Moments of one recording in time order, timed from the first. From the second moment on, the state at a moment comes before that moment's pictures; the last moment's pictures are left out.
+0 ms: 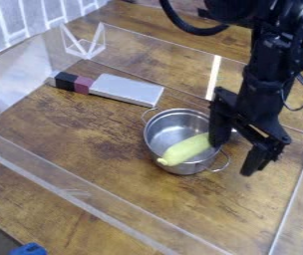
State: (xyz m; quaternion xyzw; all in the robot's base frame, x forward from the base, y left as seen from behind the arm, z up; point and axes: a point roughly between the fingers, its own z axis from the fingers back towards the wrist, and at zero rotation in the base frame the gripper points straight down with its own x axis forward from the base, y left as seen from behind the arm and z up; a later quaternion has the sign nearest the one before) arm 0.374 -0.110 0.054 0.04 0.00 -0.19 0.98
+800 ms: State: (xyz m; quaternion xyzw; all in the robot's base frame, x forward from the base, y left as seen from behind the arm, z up) arm 0.372 -0.075 0.075 0.04 0.01 -0.24 0.97
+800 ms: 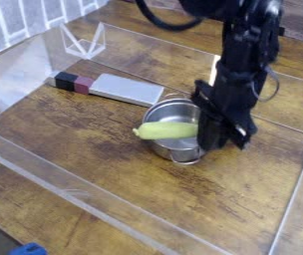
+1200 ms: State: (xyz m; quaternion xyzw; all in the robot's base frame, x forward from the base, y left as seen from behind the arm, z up) arm 0.395 -0.074 0.102 0.06 -0.02 -0.24 0.97
